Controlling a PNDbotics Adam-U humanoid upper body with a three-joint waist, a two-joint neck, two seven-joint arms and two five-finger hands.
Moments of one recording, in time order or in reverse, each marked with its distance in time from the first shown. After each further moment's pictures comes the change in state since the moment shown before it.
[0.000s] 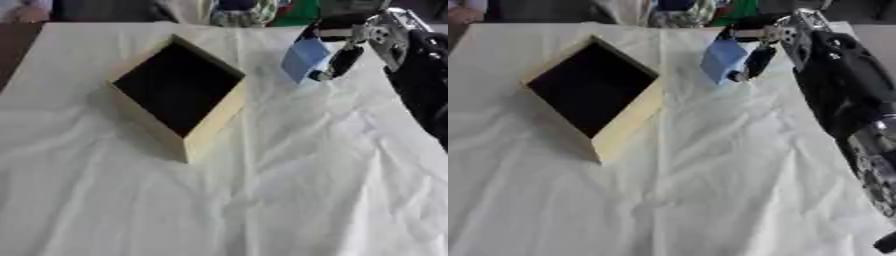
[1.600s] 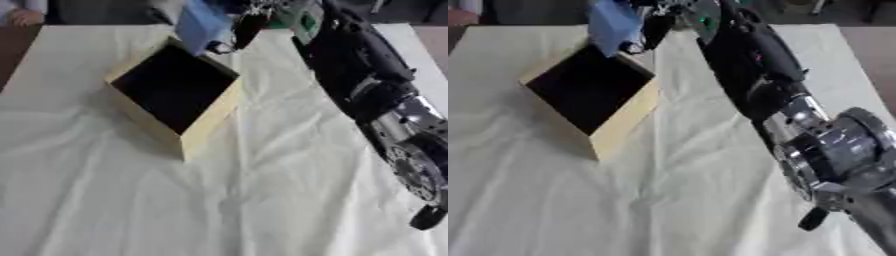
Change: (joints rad) left arm -0.012 -0.009 -0.019 0.000 0.018 0.009 -0.010; right arm -0.067 0.243 0.050 -0.164 -0.216 0.082 0.078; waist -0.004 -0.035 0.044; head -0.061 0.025
